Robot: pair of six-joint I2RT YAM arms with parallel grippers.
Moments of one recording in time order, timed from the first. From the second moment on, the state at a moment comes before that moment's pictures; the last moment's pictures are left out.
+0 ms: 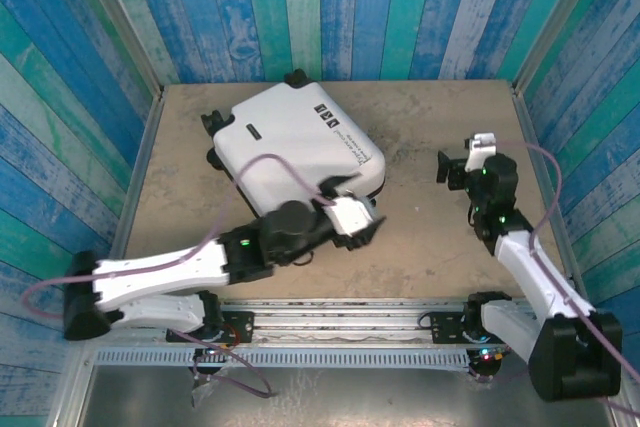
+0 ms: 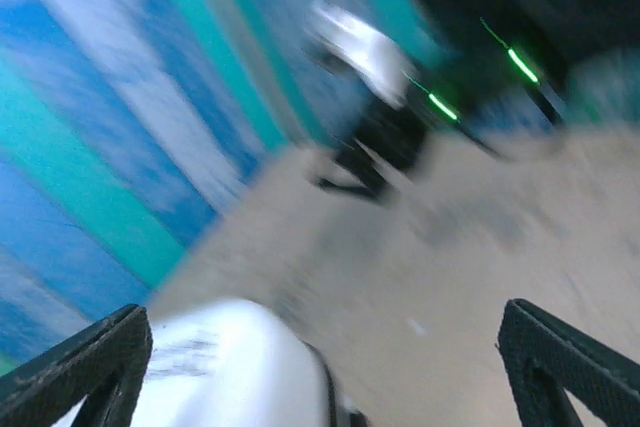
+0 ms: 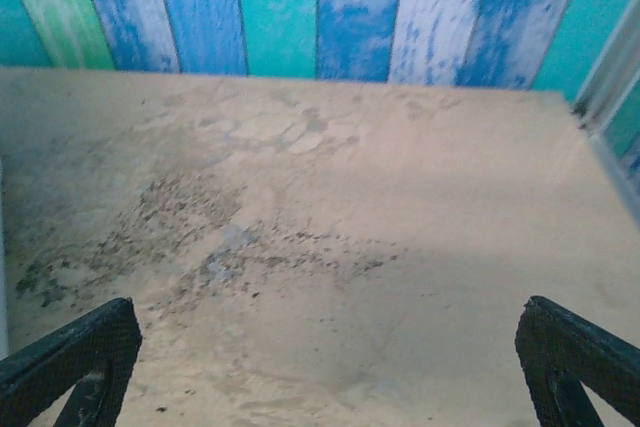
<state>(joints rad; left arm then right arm) -1.25 1.03 0.83 0.17 -0.37 0.38 0.08 0.96 0.47 0.18 0.04 -0.01</state>
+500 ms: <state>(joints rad) -0.39 0.37 0.02 0.34 -0.87 -0.12 0.08 1.32 0.37 0.49 0.00 -0.08</state>
